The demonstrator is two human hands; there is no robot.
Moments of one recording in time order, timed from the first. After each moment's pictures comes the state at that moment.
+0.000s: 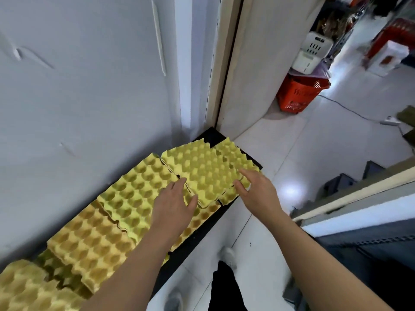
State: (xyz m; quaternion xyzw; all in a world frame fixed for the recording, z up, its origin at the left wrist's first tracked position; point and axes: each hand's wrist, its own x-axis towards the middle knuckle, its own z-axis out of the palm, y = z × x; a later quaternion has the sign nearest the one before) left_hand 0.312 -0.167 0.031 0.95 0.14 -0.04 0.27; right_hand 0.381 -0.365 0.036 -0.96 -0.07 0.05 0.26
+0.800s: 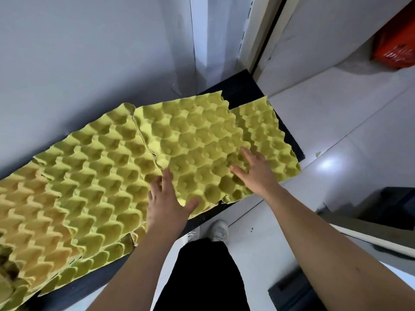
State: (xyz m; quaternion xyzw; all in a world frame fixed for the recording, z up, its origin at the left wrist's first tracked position) left_hand 0.440 -0.228 -0.179 0.83 0.43 -0.18 0.32; right_hand 0.602 -0.390 -0.234 -0.91 -0.12 0.36 0.17
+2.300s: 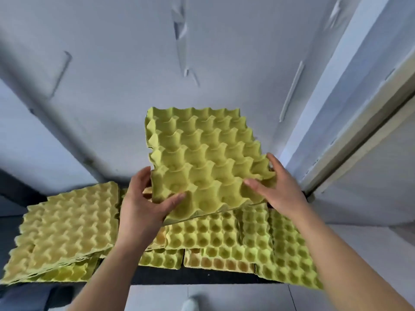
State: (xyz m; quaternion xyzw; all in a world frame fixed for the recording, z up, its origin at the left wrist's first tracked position) left_hand 0.256 -0.167 0.112 0.66 0.50 0.35 0.43; right_hand 0.520 -0.276 0.100 -0.81 -0.39 0.24 0.36
